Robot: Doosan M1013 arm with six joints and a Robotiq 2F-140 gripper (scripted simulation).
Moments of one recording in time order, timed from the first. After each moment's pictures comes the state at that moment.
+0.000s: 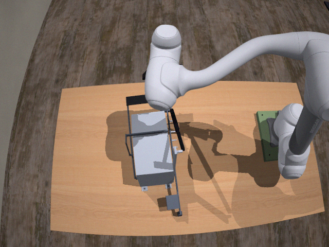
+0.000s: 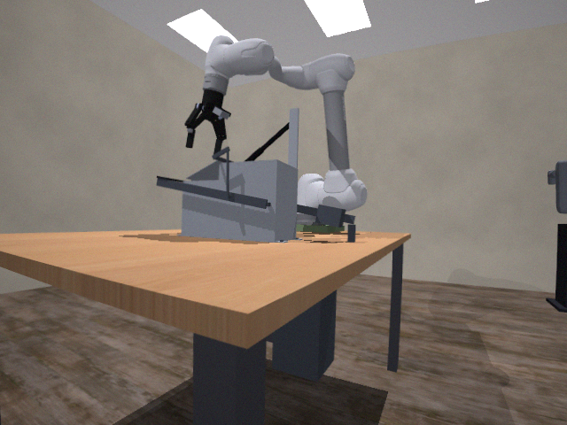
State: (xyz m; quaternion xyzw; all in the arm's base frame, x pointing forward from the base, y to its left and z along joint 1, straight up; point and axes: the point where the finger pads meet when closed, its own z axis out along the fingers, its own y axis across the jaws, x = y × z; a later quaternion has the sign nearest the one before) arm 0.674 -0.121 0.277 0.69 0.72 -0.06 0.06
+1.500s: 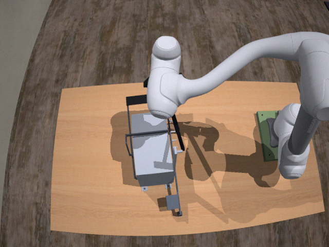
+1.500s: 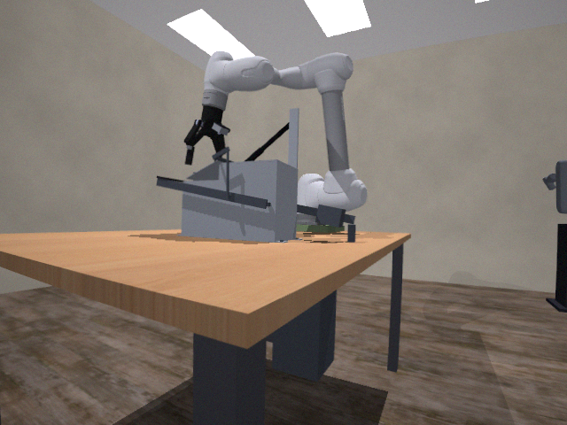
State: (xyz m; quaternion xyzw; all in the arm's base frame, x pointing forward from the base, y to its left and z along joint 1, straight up) arm 0.673 -0.121 0.217 0.69 0.72 -0.06 0.06
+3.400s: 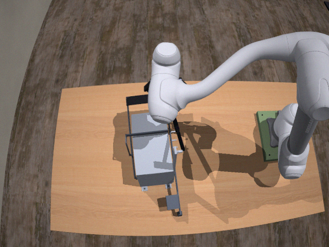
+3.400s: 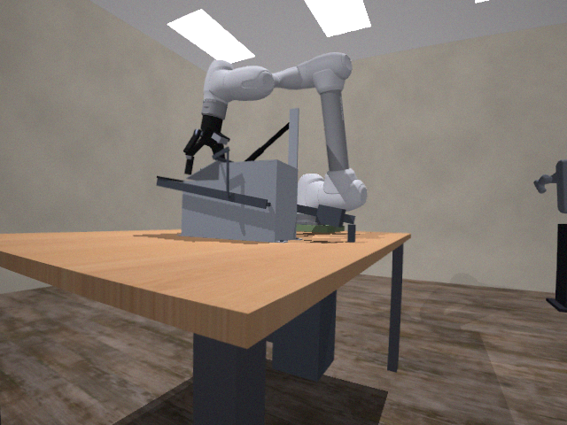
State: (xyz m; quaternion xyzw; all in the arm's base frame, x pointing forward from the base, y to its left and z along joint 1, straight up) arm 0.673 -0.121 0.182 0.69 0.72 -0.06 0.06
